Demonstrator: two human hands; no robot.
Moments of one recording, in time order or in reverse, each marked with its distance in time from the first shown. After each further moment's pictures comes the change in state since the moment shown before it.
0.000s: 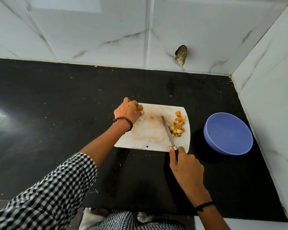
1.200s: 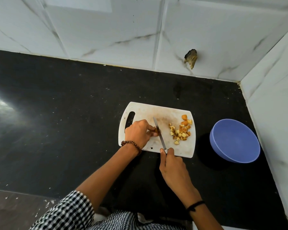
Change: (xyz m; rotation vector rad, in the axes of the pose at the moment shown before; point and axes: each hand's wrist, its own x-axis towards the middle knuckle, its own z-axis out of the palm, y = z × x) left_hand -0.063 0.004 0.027 -0.214 -0.051 0.092; right_hand 0.000 -0.038 0.003 0.256 -0.260 -0.058
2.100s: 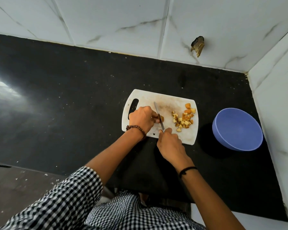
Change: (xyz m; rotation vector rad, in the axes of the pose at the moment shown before) left_hand -0.007 0.013 -0.008 0.057 0.039 -0.027; right_hand 0.020 -0.024 -0.006 -0.068 -0.044 0.043
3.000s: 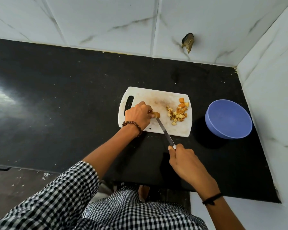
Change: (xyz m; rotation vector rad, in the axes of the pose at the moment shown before) left_hand -0.009 -0.002 0.006 0.148 0.031 0.094; right_hand -0.064 0.064 -0.002 -0.005 -0.091 0.020
